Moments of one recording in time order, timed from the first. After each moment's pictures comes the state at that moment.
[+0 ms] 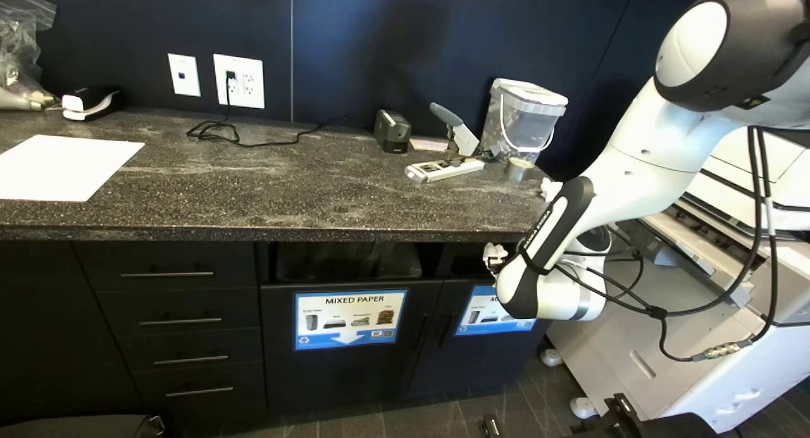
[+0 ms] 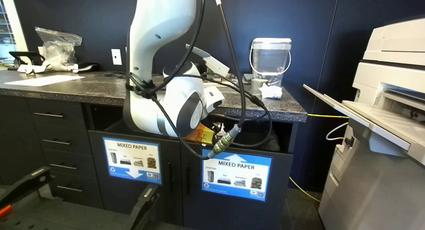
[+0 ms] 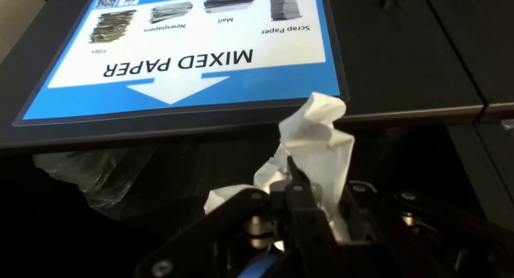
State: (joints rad) arm -0.15 0.91 -0.03 -2.22 -0.07 3.79 0.00
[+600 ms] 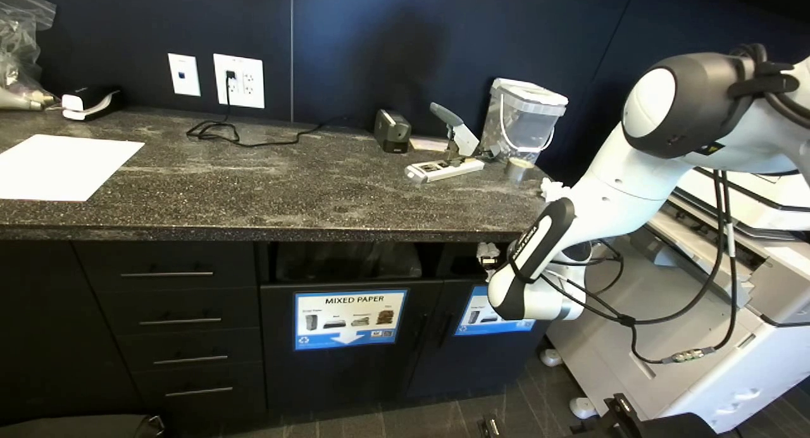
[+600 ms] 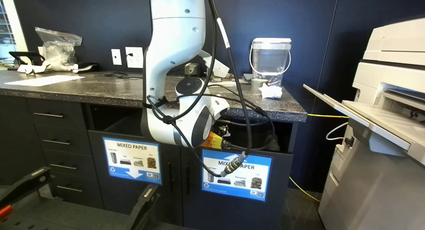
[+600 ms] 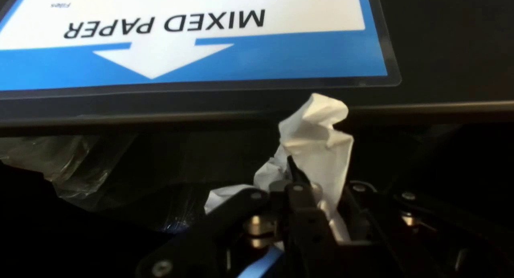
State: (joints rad) arm -0.17 1.08 -0.03 -1.98 -0.12 3.80 -0.02
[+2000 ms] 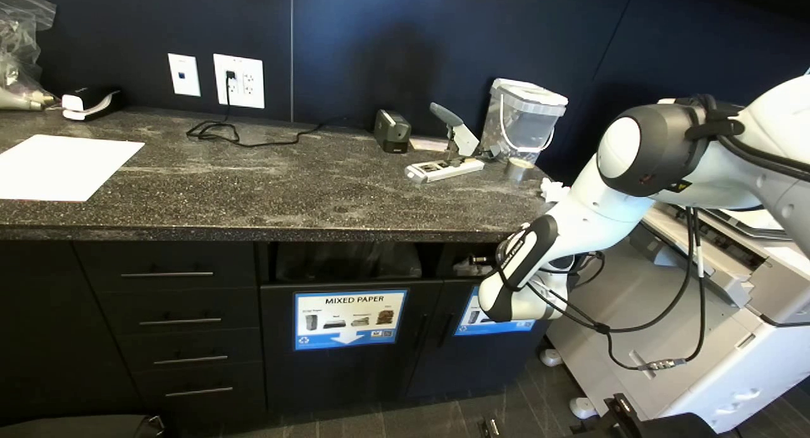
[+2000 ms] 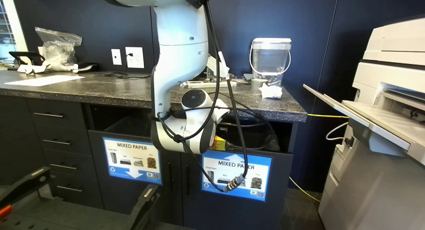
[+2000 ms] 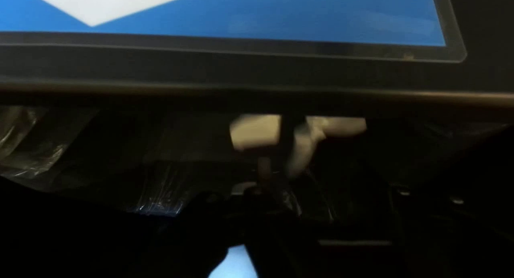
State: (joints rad) arm -0.17 1.24 -0.03 -1.75 -0.17 3.81 -0.04
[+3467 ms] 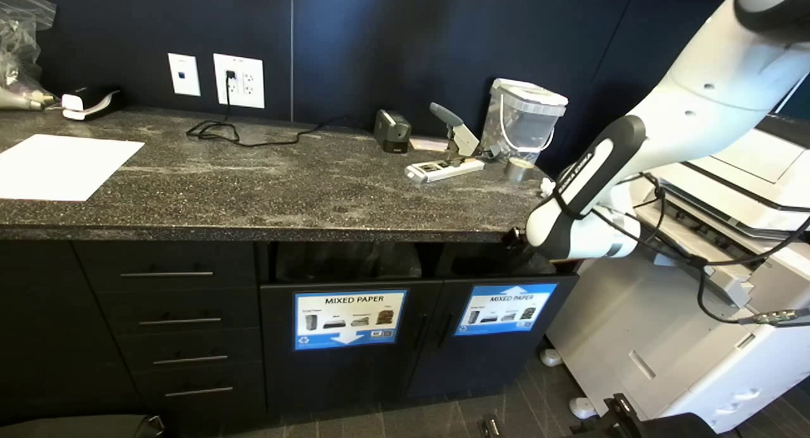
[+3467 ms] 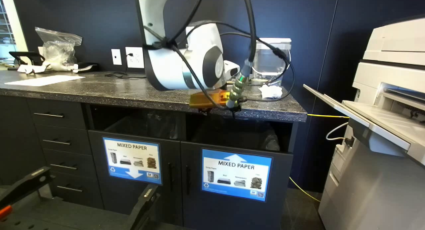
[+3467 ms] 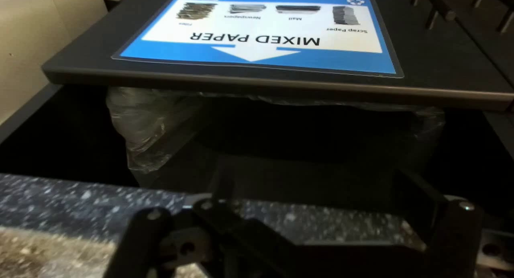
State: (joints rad) arm -0.14 0.64 -0.12 -2.23 -0.17 3.34 -0.10
